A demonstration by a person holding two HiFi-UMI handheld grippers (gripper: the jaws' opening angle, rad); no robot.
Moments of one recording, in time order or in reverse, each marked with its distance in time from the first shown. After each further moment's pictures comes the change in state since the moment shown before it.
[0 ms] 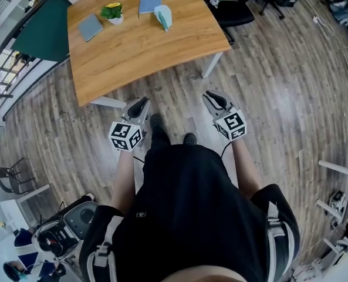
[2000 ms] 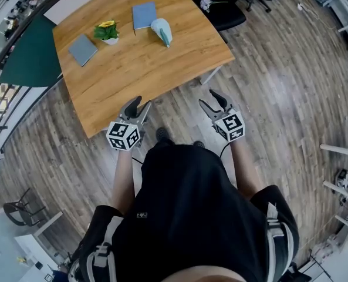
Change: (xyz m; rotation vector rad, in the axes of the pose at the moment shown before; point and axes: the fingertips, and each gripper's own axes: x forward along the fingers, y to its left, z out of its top) left arm 0.061 0.135 0.043 -0.019 0.023 -0.151; right arm 0.110 -0.027 0.030 0.062 0.048 -0.173
